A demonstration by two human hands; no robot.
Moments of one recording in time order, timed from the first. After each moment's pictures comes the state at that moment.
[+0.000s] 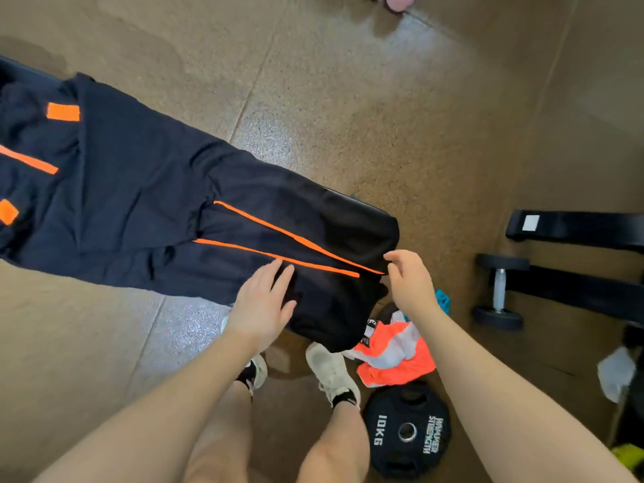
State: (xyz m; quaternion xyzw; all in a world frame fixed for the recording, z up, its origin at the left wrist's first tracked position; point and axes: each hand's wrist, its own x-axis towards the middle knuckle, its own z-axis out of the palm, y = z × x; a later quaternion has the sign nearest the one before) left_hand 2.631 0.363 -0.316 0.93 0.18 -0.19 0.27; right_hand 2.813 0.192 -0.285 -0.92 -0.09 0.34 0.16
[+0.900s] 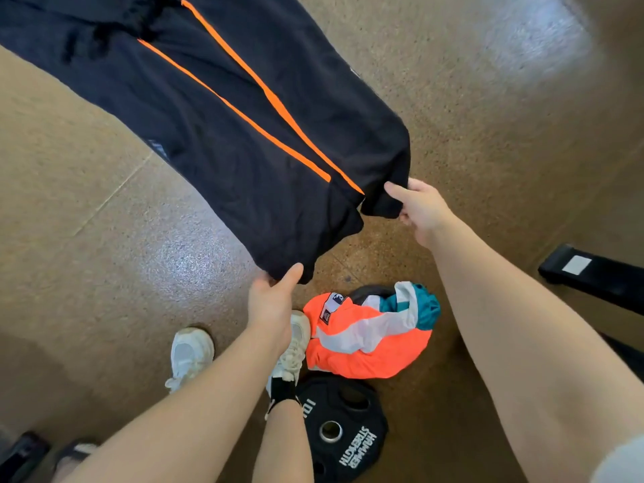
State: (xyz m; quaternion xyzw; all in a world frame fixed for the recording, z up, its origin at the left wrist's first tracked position) left_hand 2.659 0.120 -0.379 0.21 0.73 0.13 0.63; right_hand 2.890 0.130 -0.387 -0.76 -0.04 0.55 0.35
